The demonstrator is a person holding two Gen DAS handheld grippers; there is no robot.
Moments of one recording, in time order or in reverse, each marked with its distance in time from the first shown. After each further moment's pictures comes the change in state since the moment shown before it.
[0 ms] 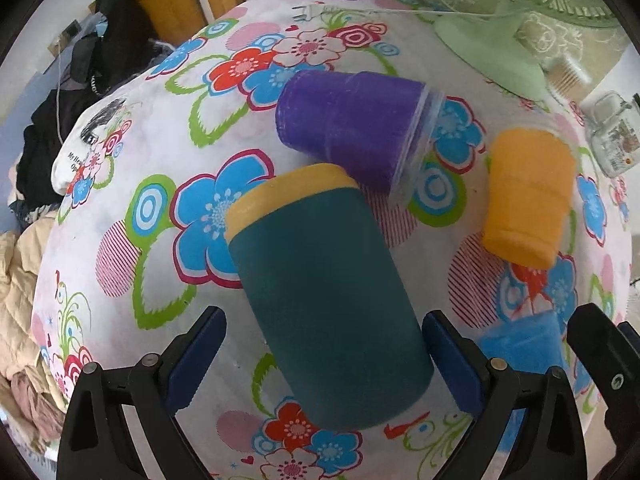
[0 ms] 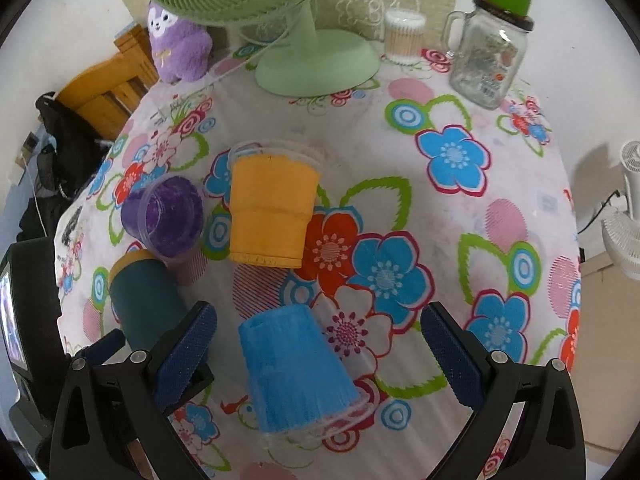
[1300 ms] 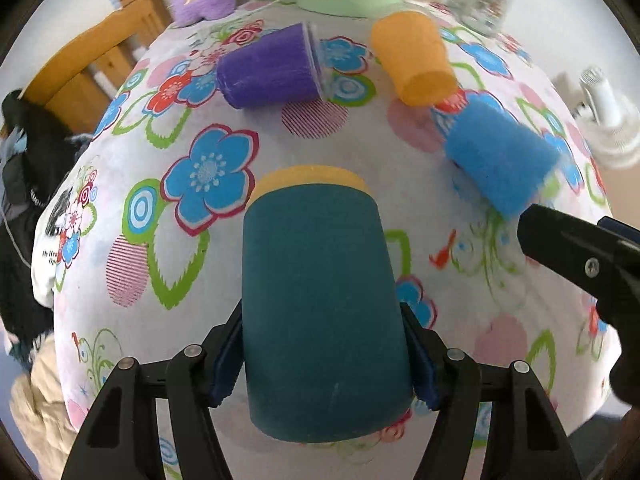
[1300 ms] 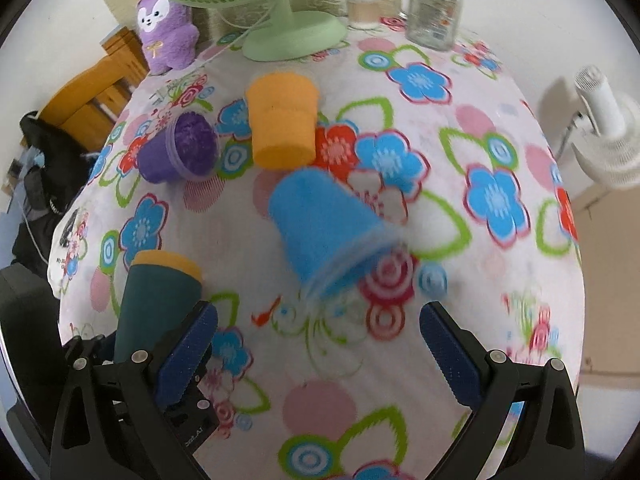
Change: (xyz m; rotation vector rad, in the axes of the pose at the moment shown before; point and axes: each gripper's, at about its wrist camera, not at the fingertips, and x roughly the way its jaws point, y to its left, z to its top) left arm -0.022 0.035 -0.084 0.535 -0.047 -0.120; right arm -0.032 0.037 -0.101 0.197 -0.014 -0.074
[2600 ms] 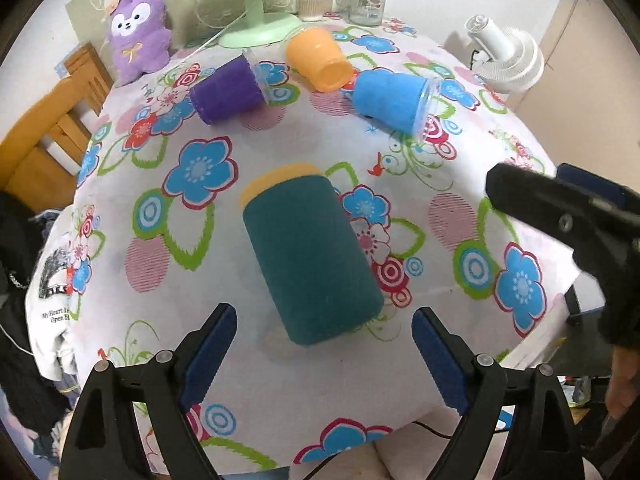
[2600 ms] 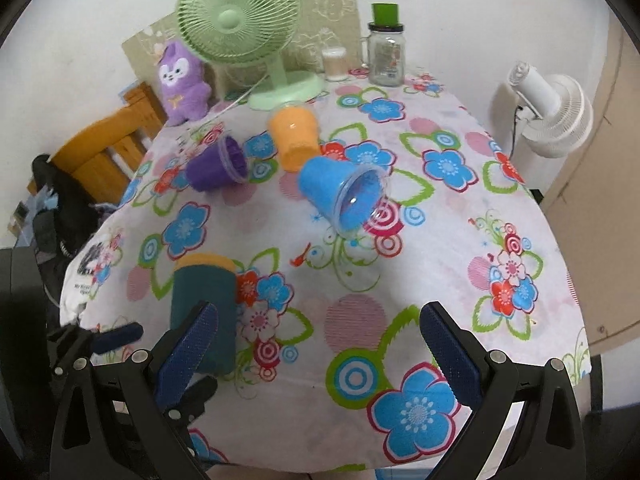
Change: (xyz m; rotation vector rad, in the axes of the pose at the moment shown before) left arm -0.064 0.036 -0.076 0.319 -0.101 -0.179; right arm -0.069 0.034 -0.103 0.077 -0.272 0.002
